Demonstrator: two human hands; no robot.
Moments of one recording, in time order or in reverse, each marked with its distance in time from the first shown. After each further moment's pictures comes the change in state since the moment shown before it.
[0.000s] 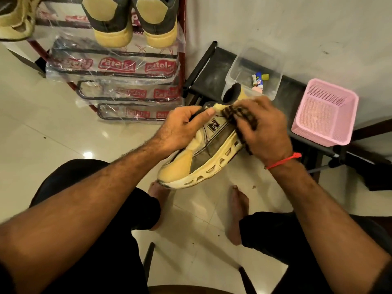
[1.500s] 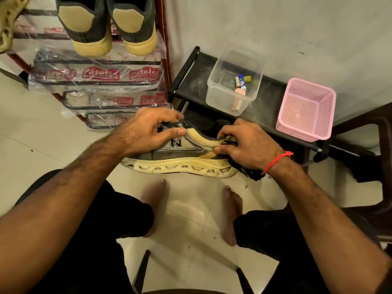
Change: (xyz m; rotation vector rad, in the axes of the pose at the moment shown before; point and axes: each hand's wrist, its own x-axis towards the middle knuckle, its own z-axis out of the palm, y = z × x) left_hand 0.001 -0.001 -0.048 0.512 -0.225 0.303; right_hand -0.009 -0.010 -0.030 -0.142 -0.642 0.301
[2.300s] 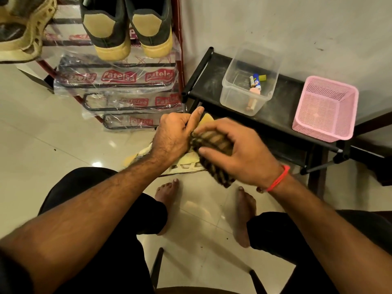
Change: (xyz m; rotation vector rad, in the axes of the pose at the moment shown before) left_hand 0.006 0.021 0.046 -0.271 0.449 -0.264; right_hand -0.018 -0.049 0.020 0.512 0.245 -0.400
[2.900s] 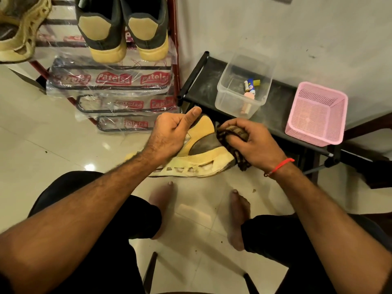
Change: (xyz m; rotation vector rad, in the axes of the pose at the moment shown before) left_hand 0.004 0.009 -0.006 -0.189 -0.050 -0.047; right_hand 0.011 0.057 -0.029 -0.023 0.107 0.287
